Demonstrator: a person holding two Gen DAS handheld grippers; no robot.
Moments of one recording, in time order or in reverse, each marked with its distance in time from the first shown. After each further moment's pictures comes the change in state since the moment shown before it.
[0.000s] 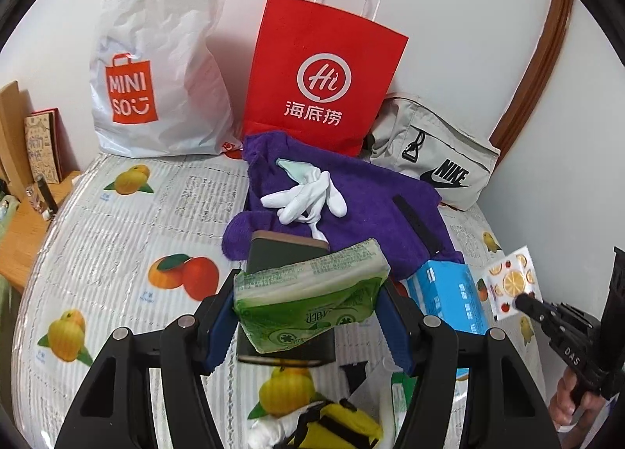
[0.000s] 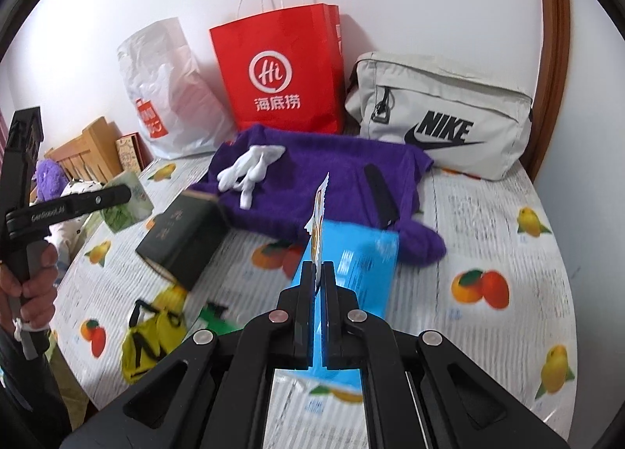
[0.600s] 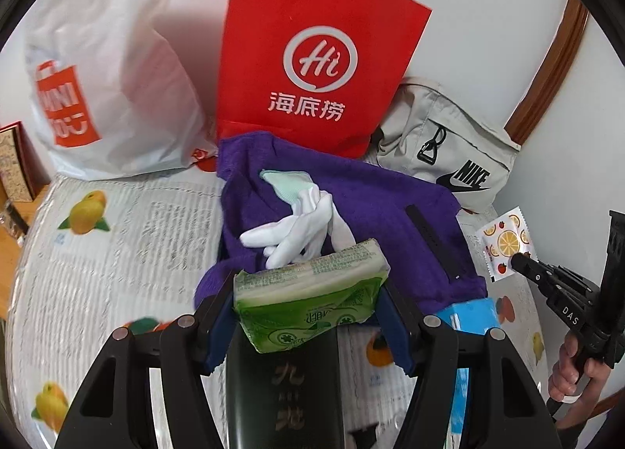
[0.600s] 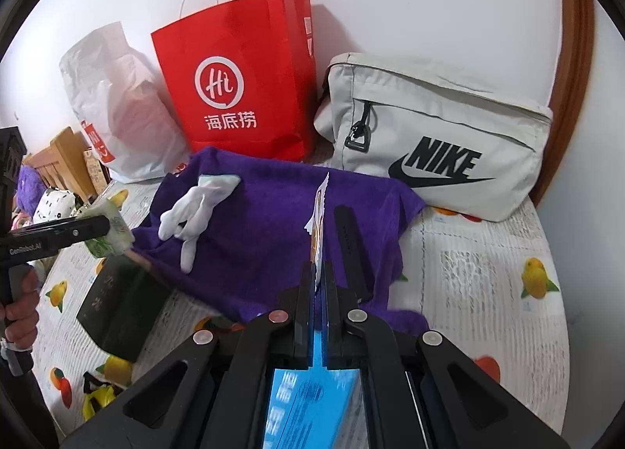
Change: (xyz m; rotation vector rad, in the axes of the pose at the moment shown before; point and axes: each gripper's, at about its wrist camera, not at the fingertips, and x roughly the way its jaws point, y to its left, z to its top) left arm 0.088 -0.004 0.059 0.042 0.099 -0.020; right arm 0.085 -0.036 0.075 0.003 0.030 -0.041
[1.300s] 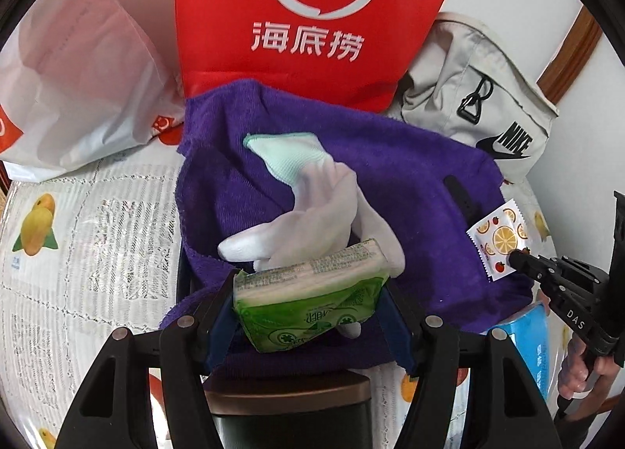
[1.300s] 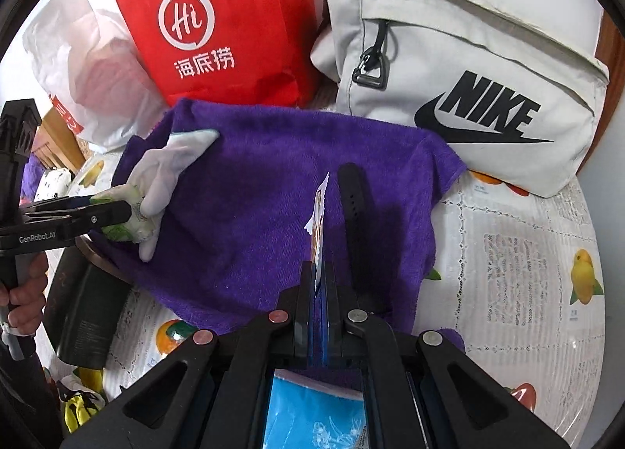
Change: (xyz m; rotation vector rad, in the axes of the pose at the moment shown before) left arm 0.090 -0.001 0.017 0.040 0.178 0.029; right arm 0.087 -0.010 0.003 0.000 0.182 0.040
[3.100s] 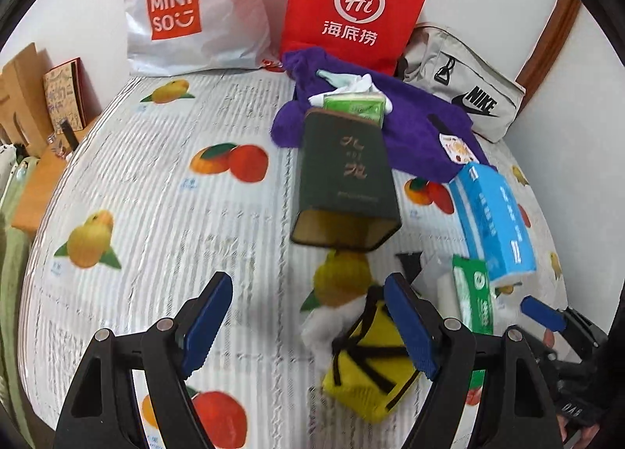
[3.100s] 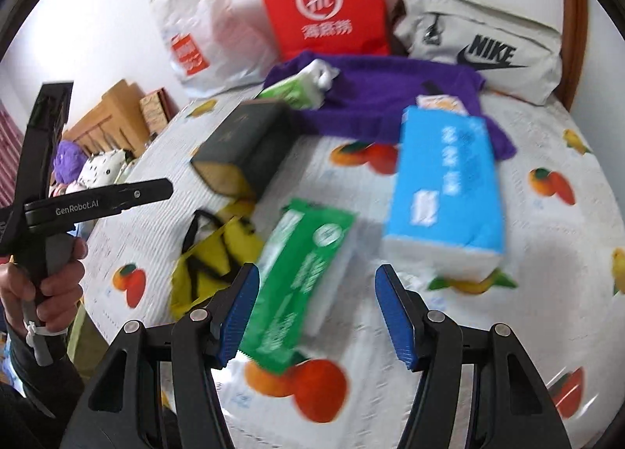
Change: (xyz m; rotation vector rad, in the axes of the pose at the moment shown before) left arm -0.140 0.028 -0.195 -0.084 -0.083 0.072; right arm -0.123 0.134 -0.196 0.014 -0.036 0.094
